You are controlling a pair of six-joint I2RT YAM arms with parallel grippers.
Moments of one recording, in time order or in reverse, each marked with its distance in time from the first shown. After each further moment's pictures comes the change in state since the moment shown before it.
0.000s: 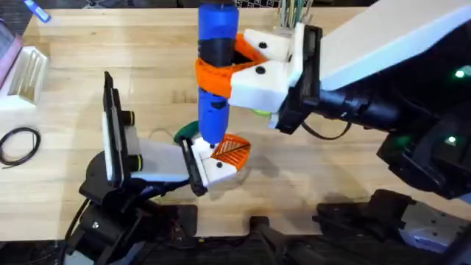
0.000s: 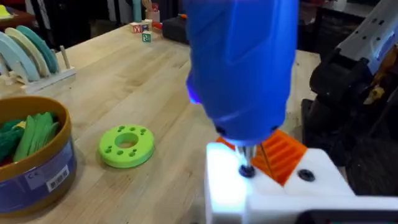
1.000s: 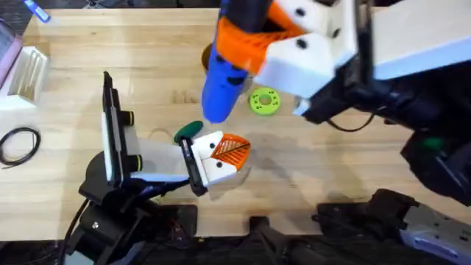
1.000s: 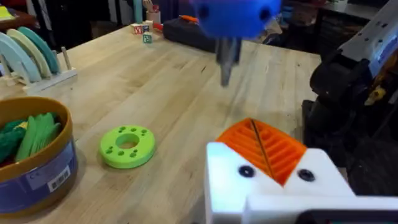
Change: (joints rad) left arm 0.000 0.000 0.000 0.002 -0.003 0.000; right arm -0.052 -0.074 -0.008 0.120 -0.008 0.002
